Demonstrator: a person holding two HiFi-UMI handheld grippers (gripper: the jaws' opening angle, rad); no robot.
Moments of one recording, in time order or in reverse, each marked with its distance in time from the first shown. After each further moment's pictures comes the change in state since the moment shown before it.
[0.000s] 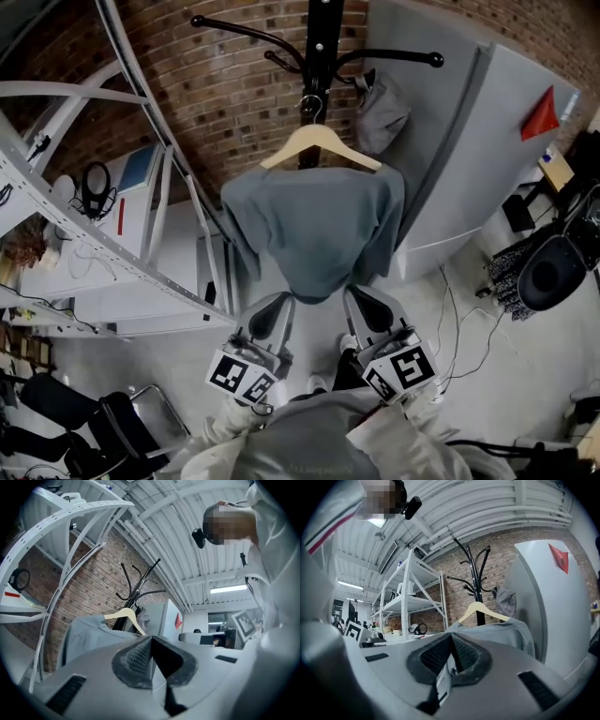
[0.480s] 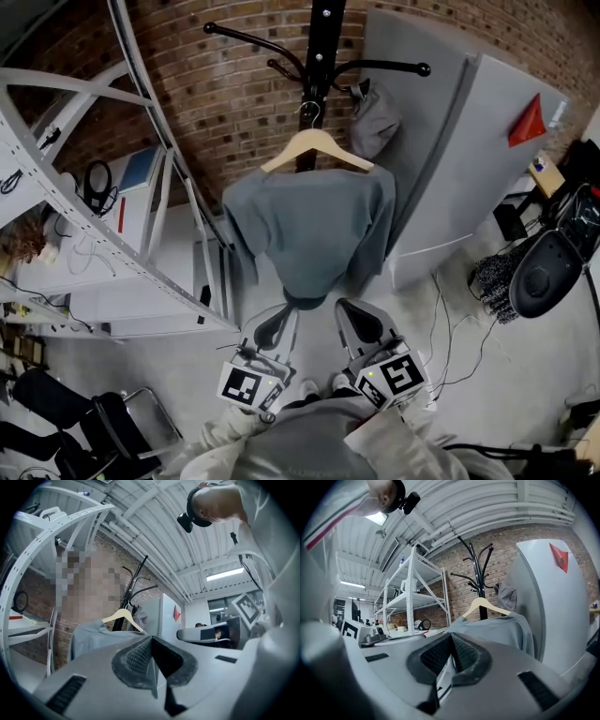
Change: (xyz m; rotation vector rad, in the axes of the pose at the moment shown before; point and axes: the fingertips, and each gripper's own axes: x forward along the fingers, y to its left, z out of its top) left arm -0.019 -0.033 -0.012 0.130 0.045 0.040; right arm -0.027 0.022 -0.018 0.006 0.058 0.019
